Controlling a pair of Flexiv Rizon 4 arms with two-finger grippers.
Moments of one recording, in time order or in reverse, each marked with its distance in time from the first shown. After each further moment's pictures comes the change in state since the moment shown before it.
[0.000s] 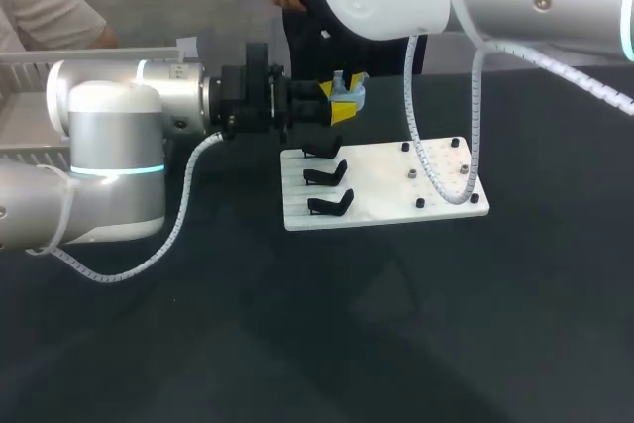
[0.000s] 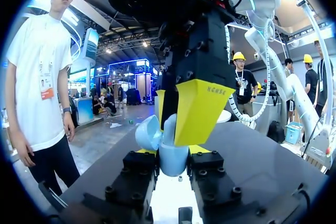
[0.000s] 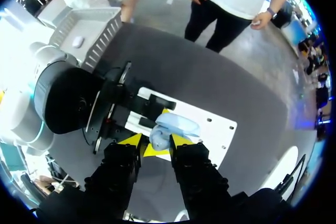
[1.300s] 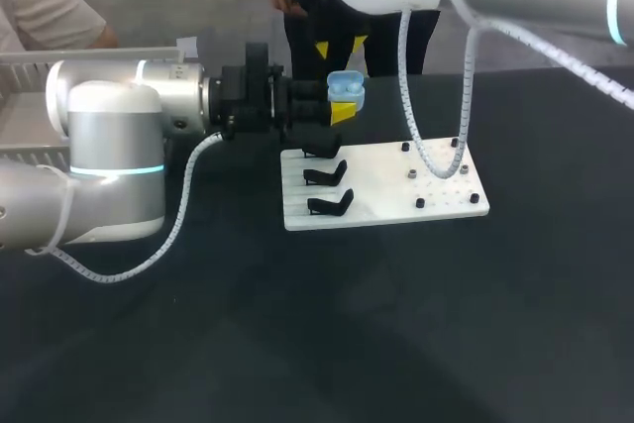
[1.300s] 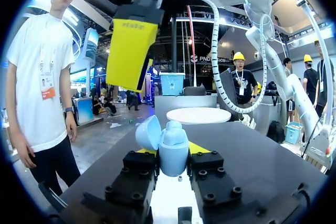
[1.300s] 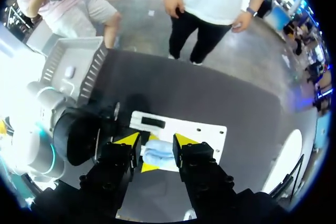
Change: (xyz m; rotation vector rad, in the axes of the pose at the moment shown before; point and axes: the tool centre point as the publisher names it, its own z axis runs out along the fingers) left arm 0.000 -0.001 0.000 0.001 0.000 0.000; right arm -0.042 -0.020 -0.030 0.047 -0.110 0.180
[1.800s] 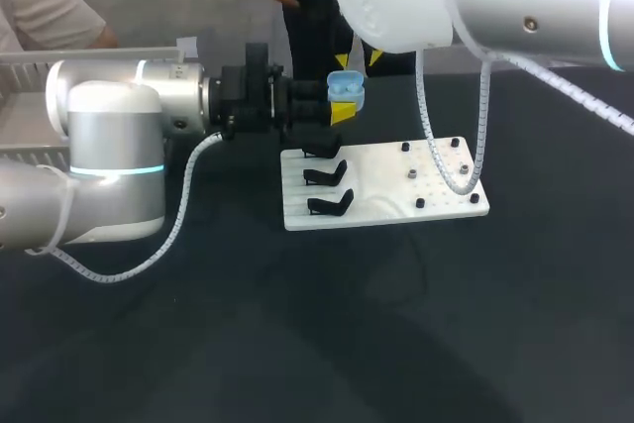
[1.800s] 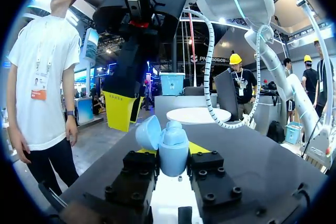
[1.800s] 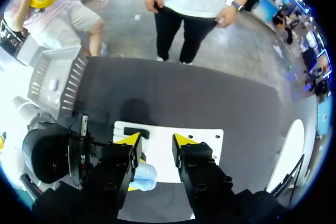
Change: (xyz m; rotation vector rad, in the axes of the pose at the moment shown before) left arm 0.000 0.000 0.000 0.000 0.000 0.000; right arm -0.002 -0.030 0.038 0.043 -0.012 0.075
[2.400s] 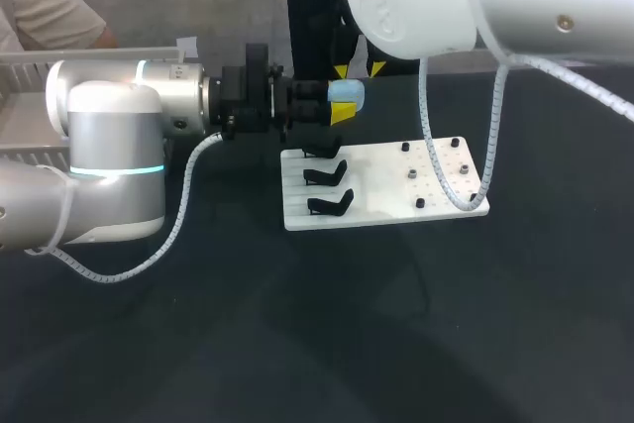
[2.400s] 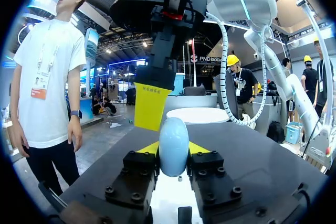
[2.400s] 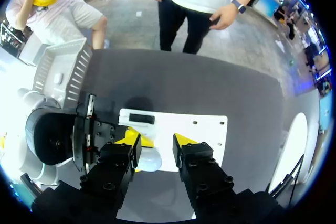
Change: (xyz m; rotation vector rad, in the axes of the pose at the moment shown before) left arm 0.000 0.000 0.000 0.000 0.000 0.000; right arm 0.028 0.008 -0.011 -0.031 0.019 0.016
